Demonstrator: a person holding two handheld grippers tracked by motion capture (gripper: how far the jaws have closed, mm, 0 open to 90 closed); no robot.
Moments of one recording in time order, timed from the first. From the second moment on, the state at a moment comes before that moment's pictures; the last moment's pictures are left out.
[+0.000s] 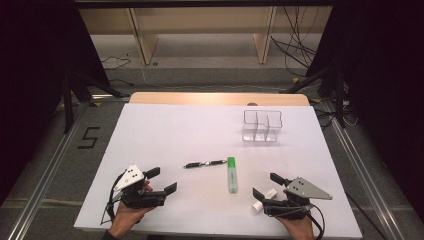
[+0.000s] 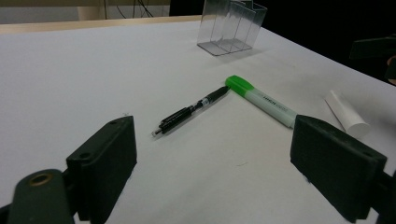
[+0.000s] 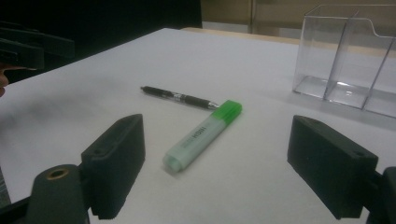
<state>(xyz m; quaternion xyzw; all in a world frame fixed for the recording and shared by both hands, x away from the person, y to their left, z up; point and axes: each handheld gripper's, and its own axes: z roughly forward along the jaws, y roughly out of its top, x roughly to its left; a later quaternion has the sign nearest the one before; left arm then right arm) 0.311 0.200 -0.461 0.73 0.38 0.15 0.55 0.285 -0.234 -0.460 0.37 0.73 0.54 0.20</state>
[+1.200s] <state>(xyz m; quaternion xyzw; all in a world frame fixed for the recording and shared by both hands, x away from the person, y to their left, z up) 0.312 0.202 -0.461 0.73 0.39 0.16 0.55 0.377 -0.302 -0.413 0.48 0.68 0.48 0.28</state>
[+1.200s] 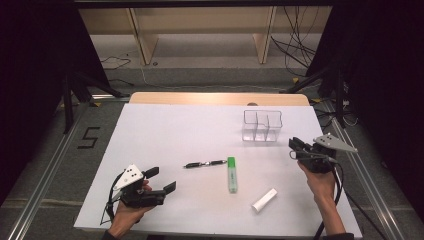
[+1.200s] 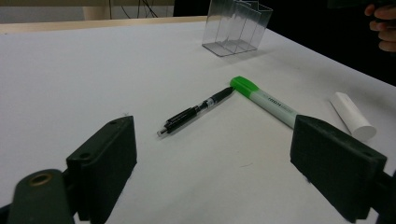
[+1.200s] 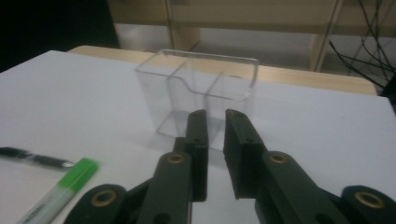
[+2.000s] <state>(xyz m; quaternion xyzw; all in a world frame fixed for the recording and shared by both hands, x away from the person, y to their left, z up) 0.312 0.201 -0.461 0.73 0.39 0.15 0.54 0.497 -0.322 -0.450 0.56 0.69 0.41 0.22</state>
